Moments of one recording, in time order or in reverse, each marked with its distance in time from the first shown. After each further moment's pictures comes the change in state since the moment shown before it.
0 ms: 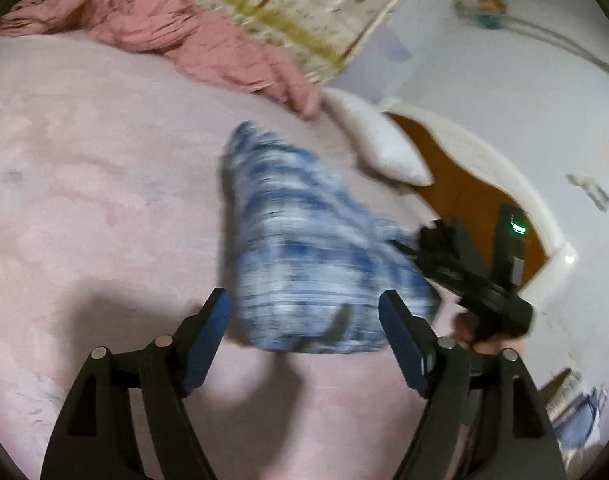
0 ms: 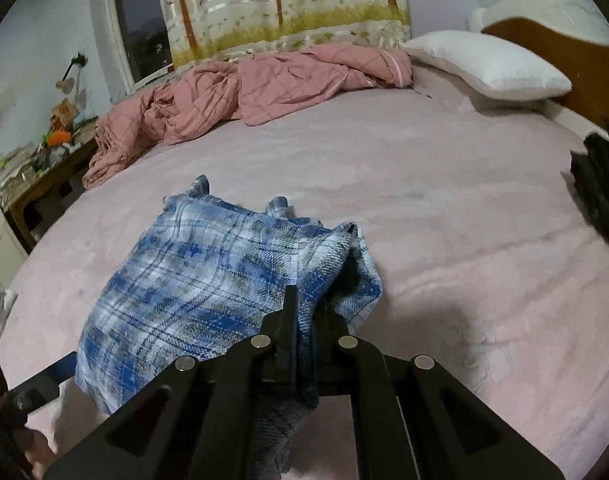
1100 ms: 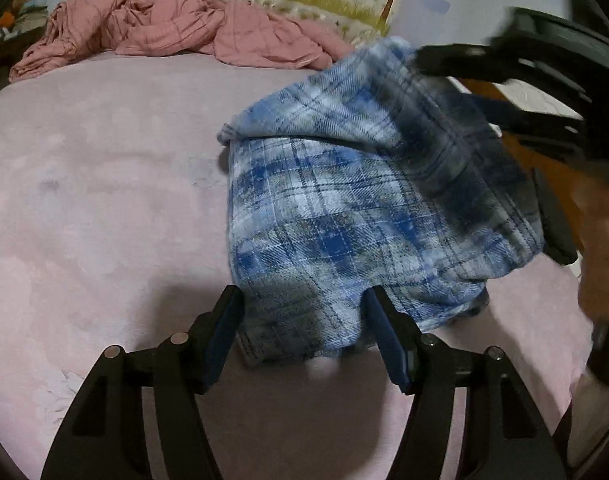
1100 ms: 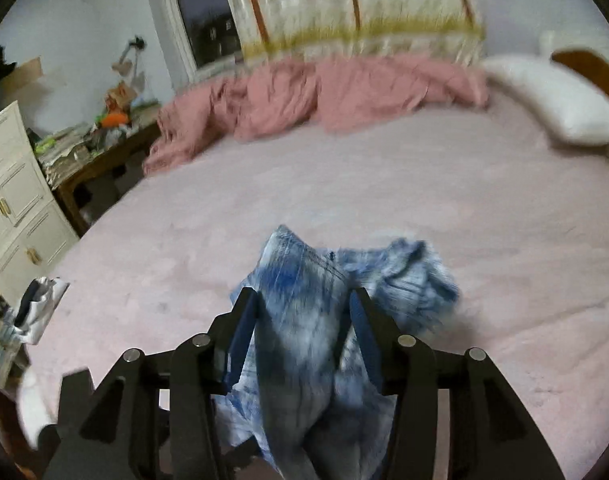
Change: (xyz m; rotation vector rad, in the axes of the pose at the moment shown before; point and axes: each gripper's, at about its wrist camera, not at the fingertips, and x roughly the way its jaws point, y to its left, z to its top) left arm 0.028 -0.026 -0.024 0.114 0.069 0.285; right arm -0.001 0.109 0.069 -0.118 0.080 0.171
